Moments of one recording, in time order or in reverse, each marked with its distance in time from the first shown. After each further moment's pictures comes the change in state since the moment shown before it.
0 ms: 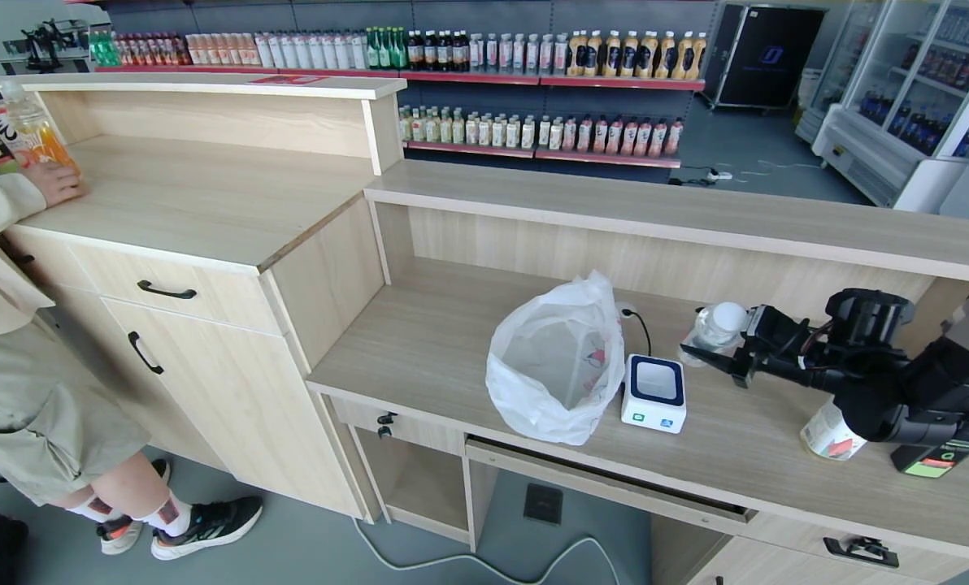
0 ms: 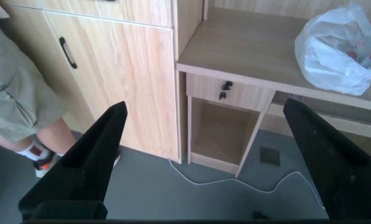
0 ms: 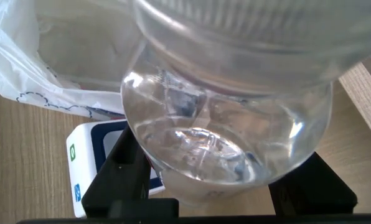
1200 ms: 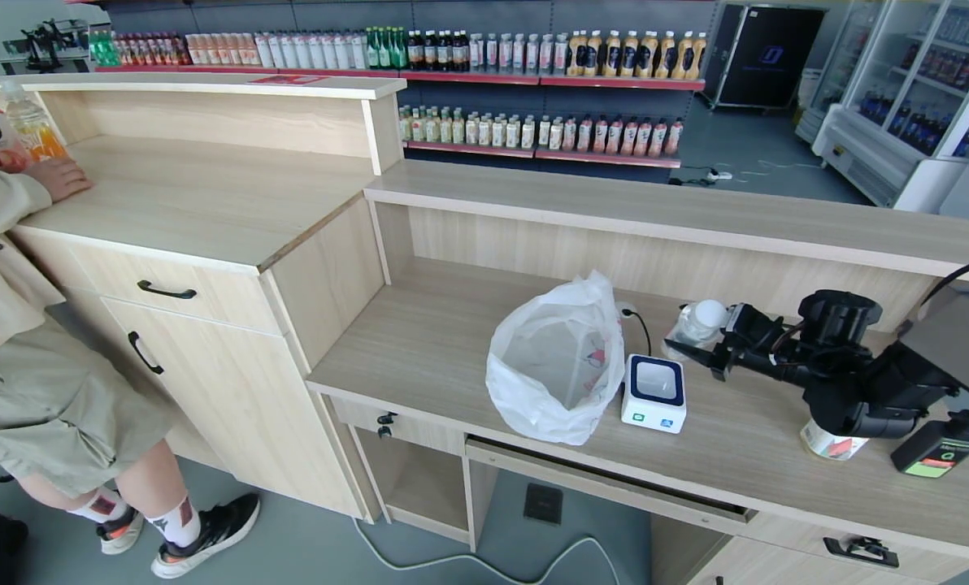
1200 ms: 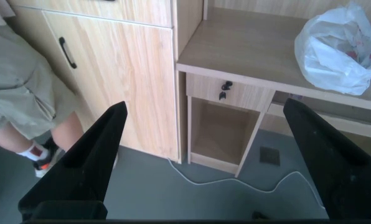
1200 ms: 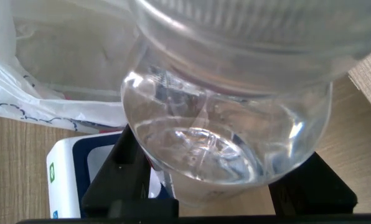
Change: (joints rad) left arm 0.000 0.000 0.000 0.000 0.000 0.000; right arm 0.028 0.114 -0.136 -0.043 -0.007 0.062
